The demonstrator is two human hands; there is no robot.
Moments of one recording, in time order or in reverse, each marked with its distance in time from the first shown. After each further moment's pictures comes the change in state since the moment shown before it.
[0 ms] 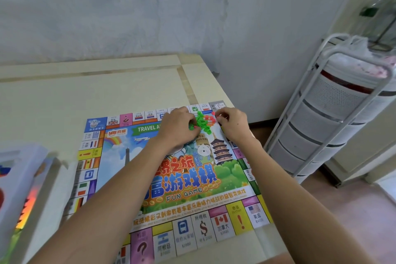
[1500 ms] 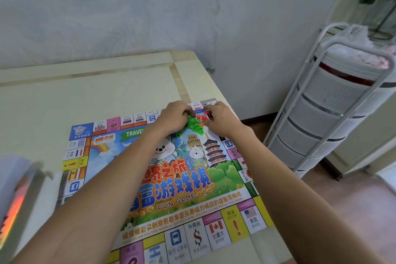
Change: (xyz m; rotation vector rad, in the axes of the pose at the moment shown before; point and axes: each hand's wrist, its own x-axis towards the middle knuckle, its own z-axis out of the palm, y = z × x) left_hand 0.051 -0.007 0.004 -0.166 -0.215 -0.090; right_hand 0.020 -0.014 -0.003 -0.272 -0.291 -0.091
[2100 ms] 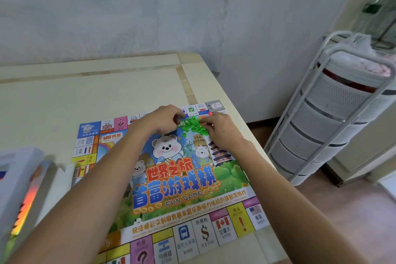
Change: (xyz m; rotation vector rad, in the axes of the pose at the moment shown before) left_hand -0.034 -0.017 -0.039 0.036 -0.238 -0.122; right_hand -0.026 -0.014 0.023 0.008 0.192 -0.192
